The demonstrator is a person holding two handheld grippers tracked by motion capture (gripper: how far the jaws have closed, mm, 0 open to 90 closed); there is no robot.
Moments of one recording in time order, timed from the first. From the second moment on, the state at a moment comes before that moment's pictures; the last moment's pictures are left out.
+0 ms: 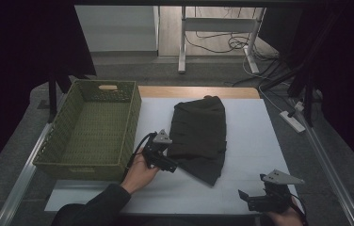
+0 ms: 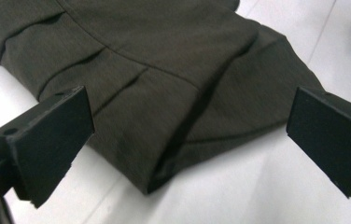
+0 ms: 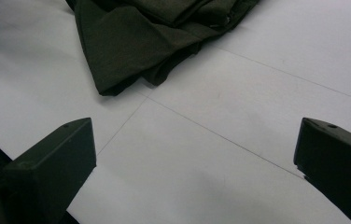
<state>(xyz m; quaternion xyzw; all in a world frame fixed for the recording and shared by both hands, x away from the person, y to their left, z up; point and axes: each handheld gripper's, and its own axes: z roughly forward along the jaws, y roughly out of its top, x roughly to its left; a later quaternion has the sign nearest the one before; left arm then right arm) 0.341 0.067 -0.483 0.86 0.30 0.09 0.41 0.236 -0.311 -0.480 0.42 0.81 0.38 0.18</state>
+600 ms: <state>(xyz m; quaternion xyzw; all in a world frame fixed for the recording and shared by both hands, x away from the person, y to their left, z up) 0.392 0.050 -0.476 0.85 0.32 0.09 0.41 0.235 -0.311 -0.480 0.41 0.81 0.38 0.18</state>
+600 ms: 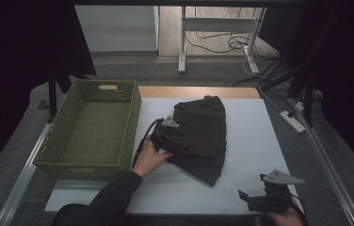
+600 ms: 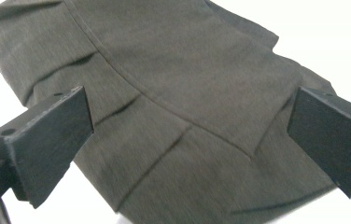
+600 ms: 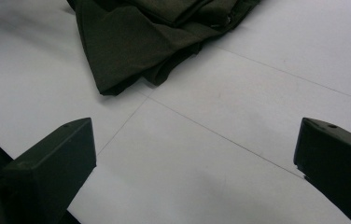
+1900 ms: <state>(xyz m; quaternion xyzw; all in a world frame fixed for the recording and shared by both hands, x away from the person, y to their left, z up) 0.516 0.044 -0.502 0.84 0.41 0.11 0.34 0.236 -0.311 -0.481 0.40 0.81 0.38 0.17</state>
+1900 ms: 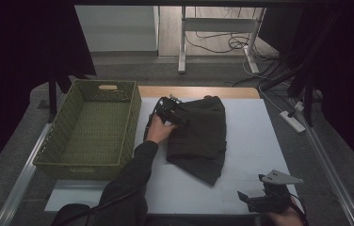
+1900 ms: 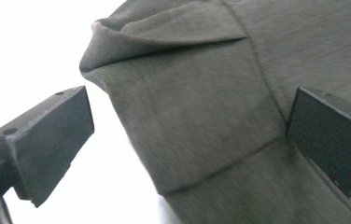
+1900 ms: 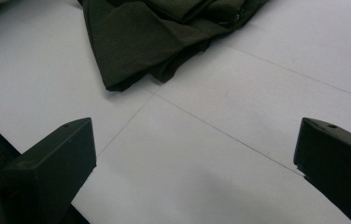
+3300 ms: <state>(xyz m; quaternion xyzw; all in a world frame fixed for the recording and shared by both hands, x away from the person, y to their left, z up) 0.514 0.025 -0.507 0.88 0.36 0.10 0.30 0.261 -0.291 -0.474 0.37 0.82 0.41 0.16</state>
